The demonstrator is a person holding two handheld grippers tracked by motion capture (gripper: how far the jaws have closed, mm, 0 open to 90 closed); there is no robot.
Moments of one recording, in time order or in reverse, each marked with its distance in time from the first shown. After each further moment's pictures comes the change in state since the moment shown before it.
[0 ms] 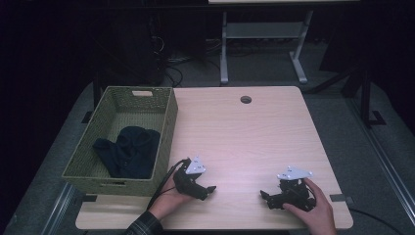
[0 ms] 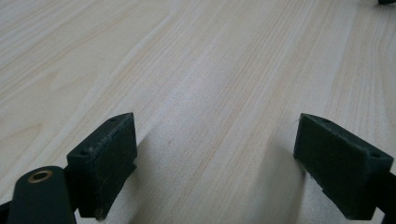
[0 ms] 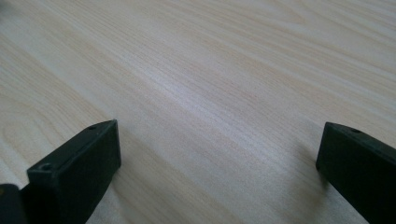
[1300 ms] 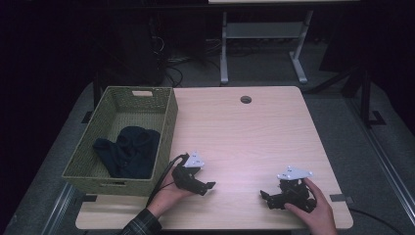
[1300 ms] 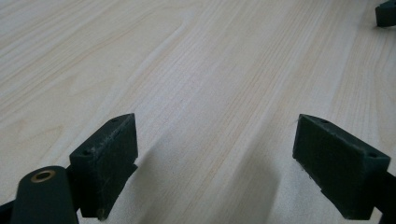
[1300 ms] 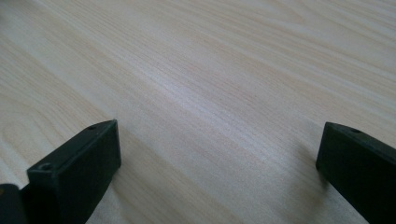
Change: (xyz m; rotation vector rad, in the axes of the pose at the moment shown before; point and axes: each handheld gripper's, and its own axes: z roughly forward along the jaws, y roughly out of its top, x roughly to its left) left arm 0.008 0.011 -0.008 0.017 -0.006 -0.049; right arm 0.000 0.000 0.000 0.000 0.000 0.000
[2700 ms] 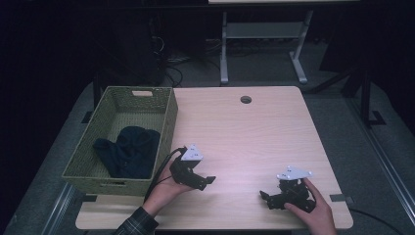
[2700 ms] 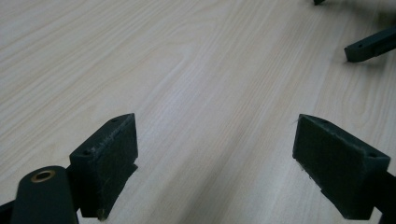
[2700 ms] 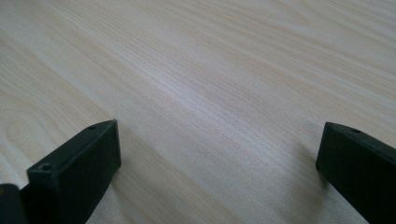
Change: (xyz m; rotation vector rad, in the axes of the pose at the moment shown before) left arm 0.002 0.023 -0.023 -0.029 -0.013 -0.009; right arm 0.001 0.000 0.000 0.002 0.009 -0.001
